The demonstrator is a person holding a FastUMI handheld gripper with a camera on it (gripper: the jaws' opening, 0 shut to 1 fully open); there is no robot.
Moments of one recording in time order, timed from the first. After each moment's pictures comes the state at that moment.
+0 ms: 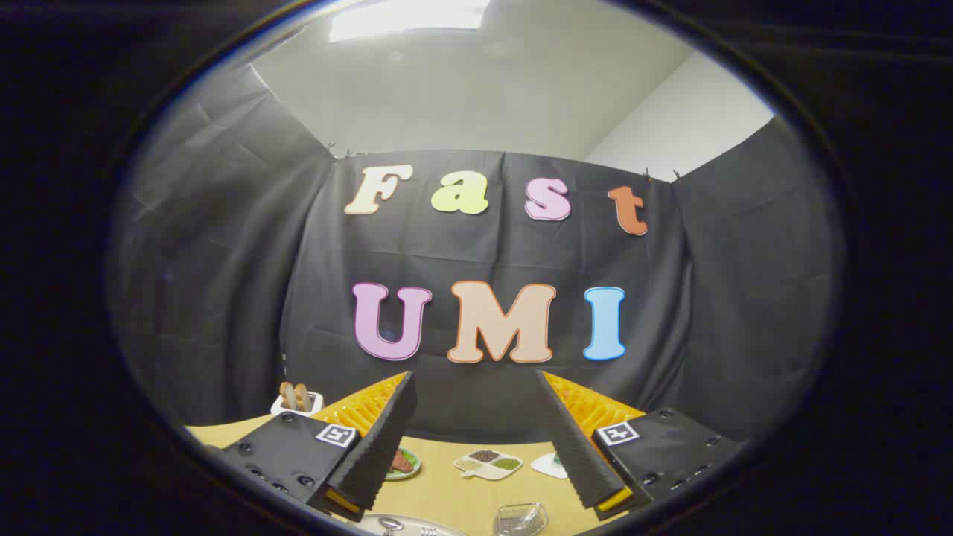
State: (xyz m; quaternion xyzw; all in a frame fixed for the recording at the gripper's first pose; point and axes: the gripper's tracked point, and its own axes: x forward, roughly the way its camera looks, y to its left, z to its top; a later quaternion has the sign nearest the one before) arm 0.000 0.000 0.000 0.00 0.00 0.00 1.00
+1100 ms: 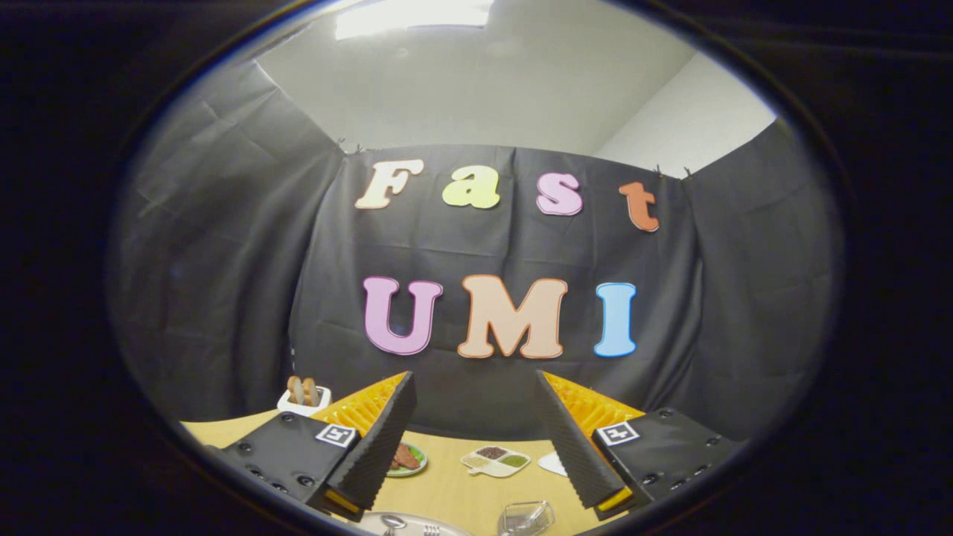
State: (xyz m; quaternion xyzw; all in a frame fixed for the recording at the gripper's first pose) arm 0.003 0.018 -0.013 0.00 0.02 0.03 1.00
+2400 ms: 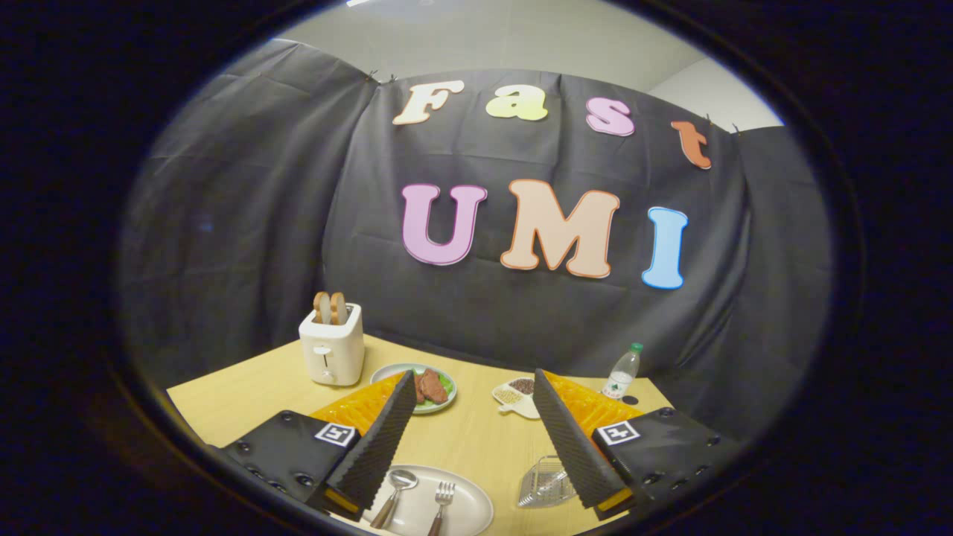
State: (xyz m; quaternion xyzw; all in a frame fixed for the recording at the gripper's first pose) arm -0.006 0.056 -0.145 -0.04 0.19 0.10 0.98
